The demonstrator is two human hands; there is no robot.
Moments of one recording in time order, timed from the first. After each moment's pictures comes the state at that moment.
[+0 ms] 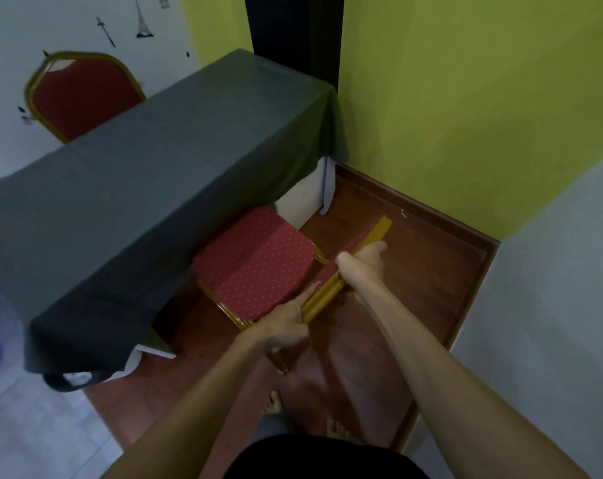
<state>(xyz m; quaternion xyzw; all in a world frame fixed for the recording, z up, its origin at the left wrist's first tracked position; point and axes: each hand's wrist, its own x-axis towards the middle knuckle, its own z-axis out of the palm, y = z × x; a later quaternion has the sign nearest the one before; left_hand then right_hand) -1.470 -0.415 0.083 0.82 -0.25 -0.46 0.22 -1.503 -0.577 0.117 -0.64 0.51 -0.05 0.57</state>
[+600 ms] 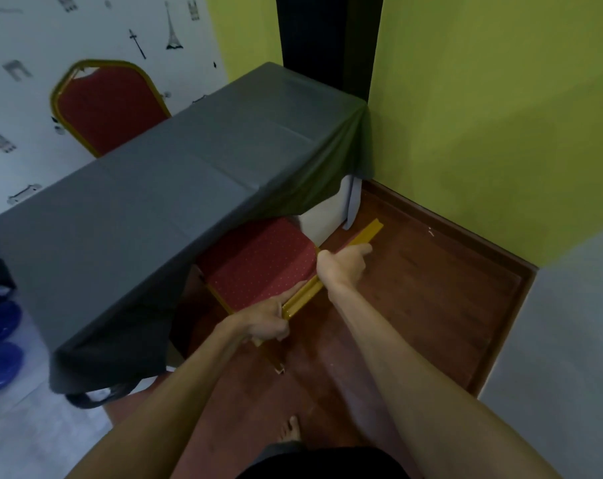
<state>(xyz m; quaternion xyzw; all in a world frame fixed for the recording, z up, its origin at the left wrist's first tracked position) -1.341 -0.372 0.079 0.82 -0.19 -0.48 0.23 -1.370 -0.526 0.114 -0.60 0.53 -0.09 0.59</state>
